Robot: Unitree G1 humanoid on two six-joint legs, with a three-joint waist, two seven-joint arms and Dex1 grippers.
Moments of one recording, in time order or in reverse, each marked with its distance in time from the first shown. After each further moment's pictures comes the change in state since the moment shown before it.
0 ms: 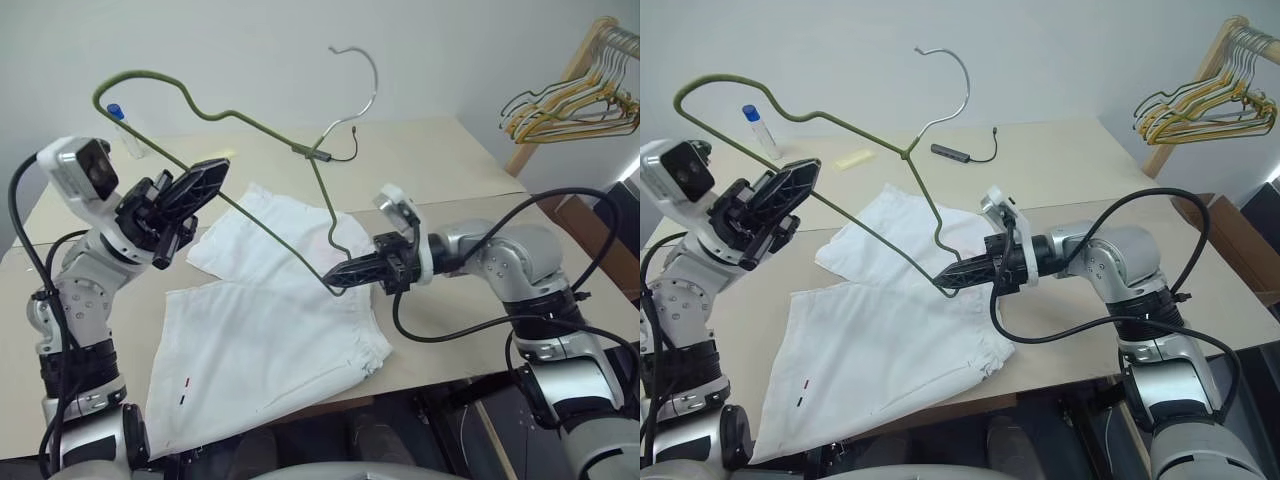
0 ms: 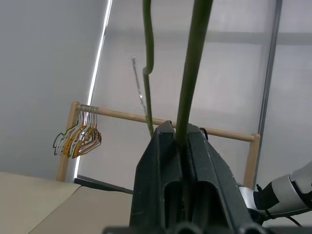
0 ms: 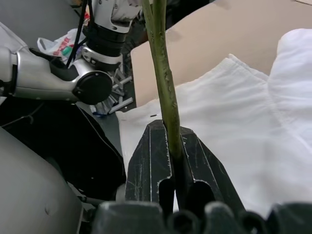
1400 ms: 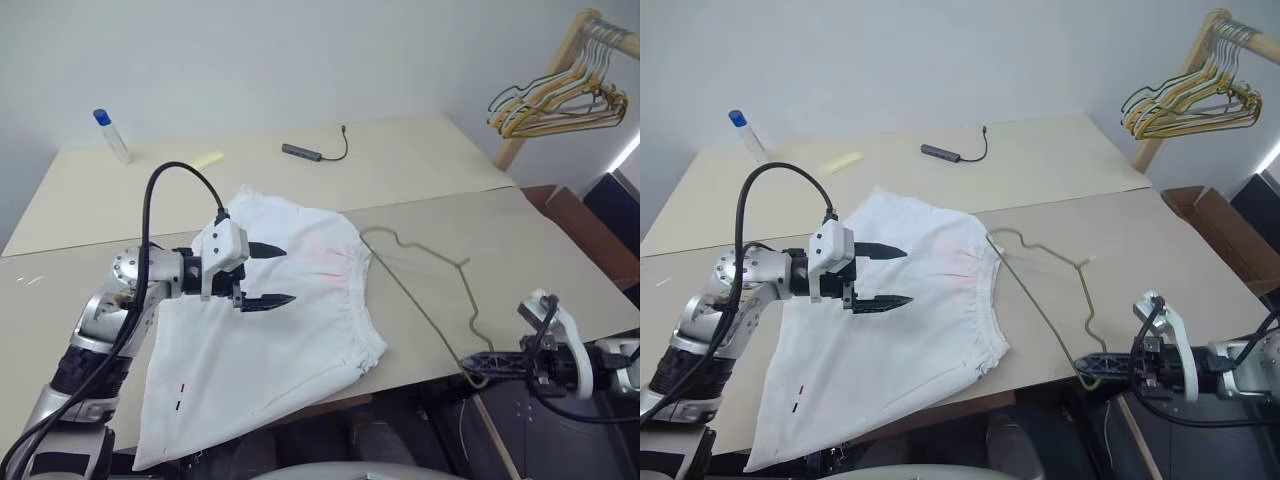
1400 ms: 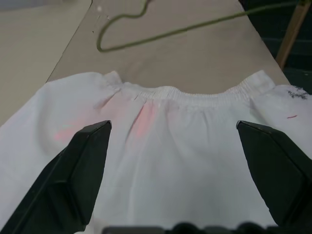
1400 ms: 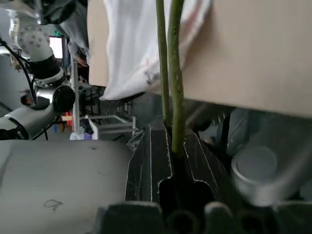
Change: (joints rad) left arm 0.048 0.197 -0.508 -0.012 0.776 -0.348 -0.080; right arm 0.732 -0.489 -0.444 0.018 0.327 0.547 -0.109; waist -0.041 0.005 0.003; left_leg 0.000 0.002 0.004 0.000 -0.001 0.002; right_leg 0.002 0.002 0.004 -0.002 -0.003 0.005
